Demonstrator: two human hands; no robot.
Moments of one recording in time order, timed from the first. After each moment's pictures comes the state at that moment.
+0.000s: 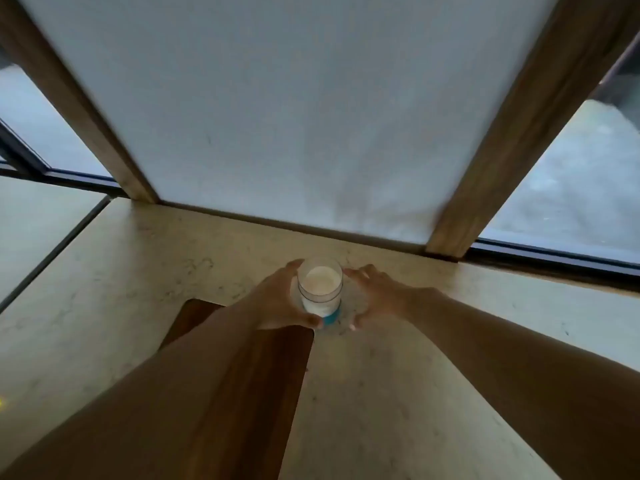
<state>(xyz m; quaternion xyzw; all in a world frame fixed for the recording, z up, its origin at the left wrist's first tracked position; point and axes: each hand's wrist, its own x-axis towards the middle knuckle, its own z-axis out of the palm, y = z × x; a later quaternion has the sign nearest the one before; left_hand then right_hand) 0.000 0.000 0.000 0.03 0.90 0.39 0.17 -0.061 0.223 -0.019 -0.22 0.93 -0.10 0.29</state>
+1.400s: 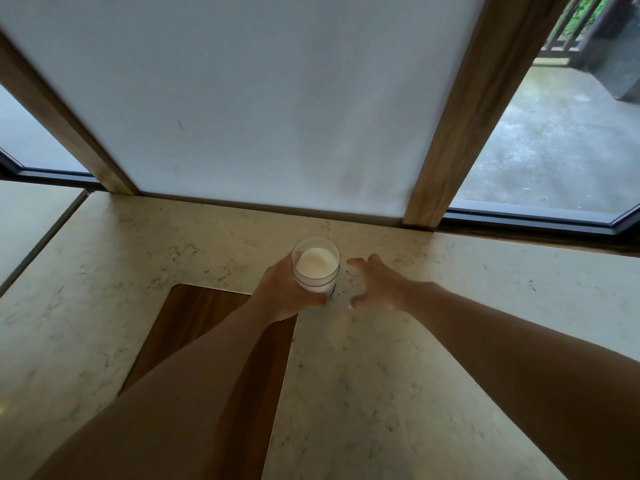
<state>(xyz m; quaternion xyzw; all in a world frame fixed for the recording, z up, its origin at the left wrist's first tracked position) 0.026 0.049 -0.007 0.02 0.90 0.43 0.07 -0.014 0.258 0.004 -0.13 0.93 -0.19 0.29</state>
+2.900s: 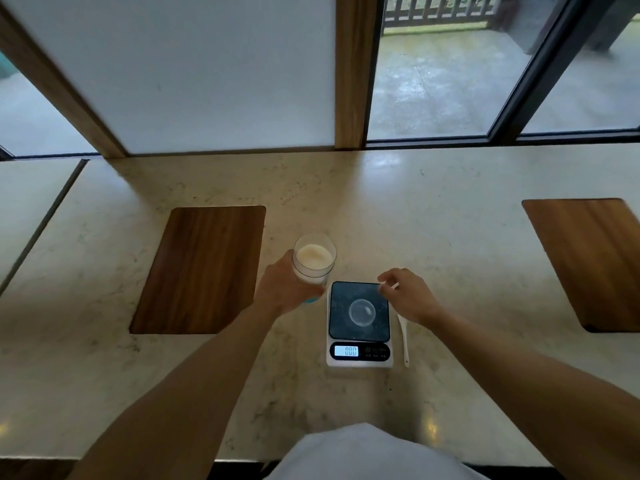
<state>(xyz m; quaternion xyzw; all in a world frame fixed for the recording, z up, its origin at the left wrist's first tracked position) 0.315 0.138 0.037 0.01 0.92 0.38 0.10 0.338 0.404 -0.002 0.05 0.93 -0.35 0.14</state>
